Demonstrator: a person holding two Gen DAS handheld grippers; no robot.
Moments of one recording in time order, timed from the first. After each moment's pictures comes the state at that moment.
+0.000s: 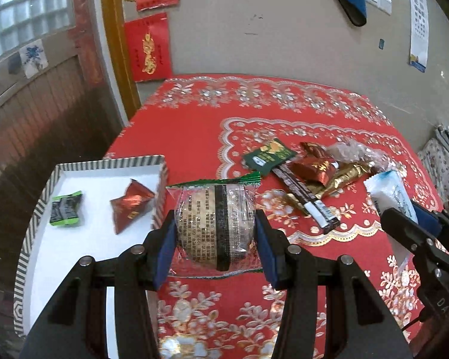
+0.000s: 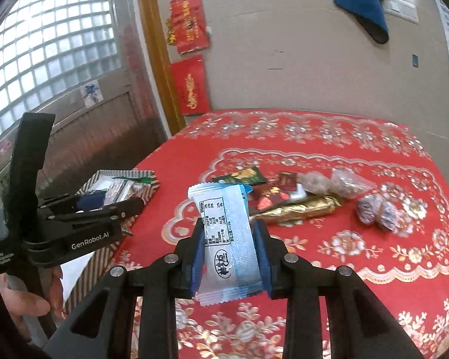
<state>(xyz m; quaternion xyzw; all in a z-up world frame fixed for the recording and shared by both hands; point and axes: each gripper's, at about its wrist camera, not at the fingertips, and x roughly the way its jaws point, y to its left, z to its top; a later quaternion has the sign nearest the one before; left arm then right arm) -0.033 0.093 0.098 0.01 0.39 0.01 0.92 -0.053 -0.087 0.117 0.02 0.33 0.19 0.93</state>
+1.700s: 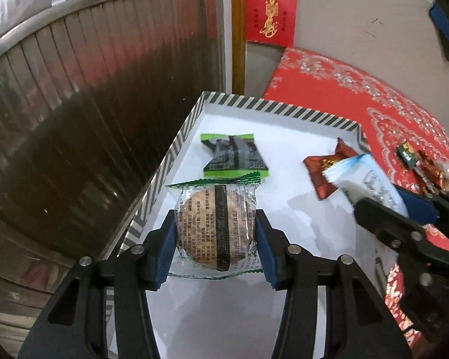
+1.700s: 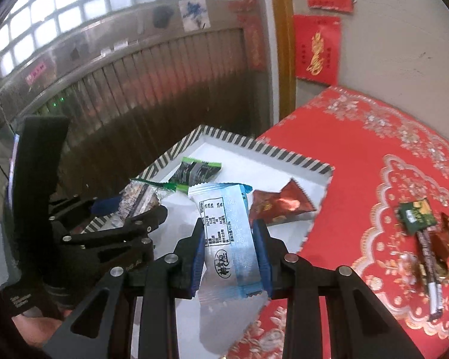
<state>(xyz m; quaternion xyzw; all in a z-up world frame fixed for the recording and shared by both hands) -0.057 0.295 0.041 -0.06 0.44 0.15 0.88 -0.023 0.177 0.080 -0.08 0.40 0.34 0.85</state>
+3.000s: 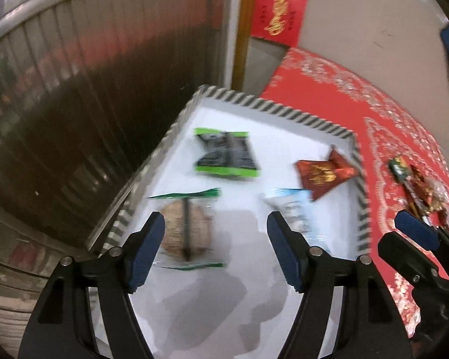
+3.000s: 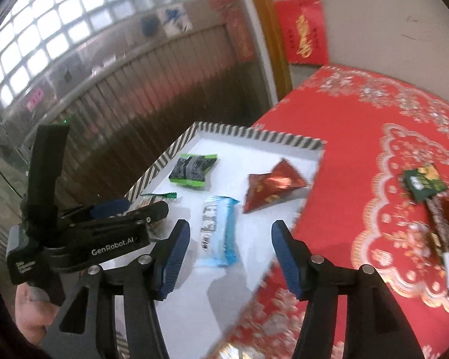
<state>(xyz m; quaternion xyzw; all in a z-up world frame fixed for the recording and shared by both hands) -0.056 0.289 0.053 -0.11 0.45 0.14 0.87 -0.023 0.122 0.086 0.00 0.41 0.34 0.85</state>
